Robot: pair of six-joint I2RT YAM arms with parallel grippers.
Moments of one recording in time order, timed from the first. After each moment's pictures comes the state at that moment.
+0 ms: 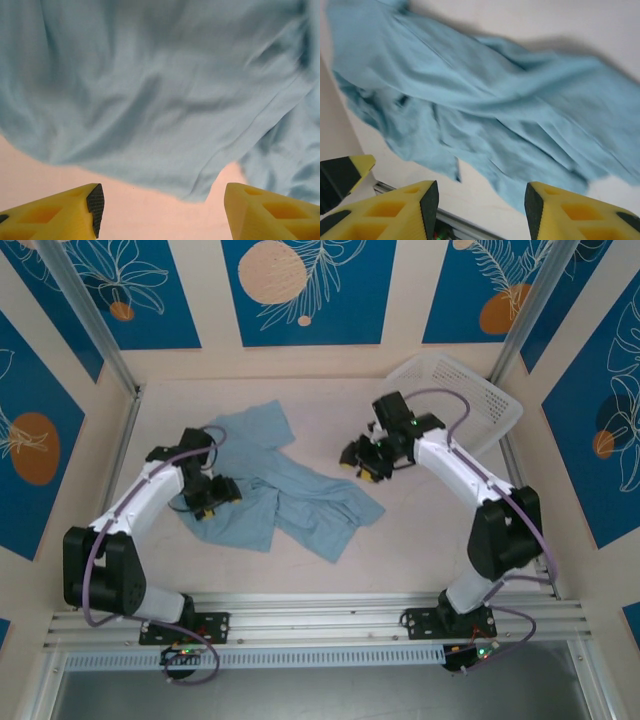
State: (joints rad) left arm -0.19 1.42 1.03 -1.03 0.21 -0.62; right arm 0.41 1.60 1.31 -0.88 -0.45 0.79
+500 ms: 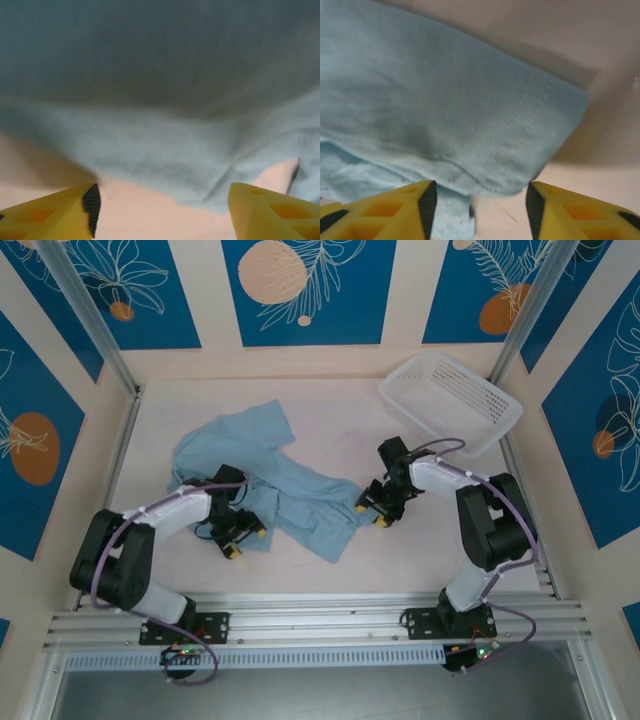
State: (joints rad) left arm -0.38 1.51 0.78 -0.76 0.30 -1.02; right arm 0.35 1.72 1.01 -0.75 -0.41 0.88
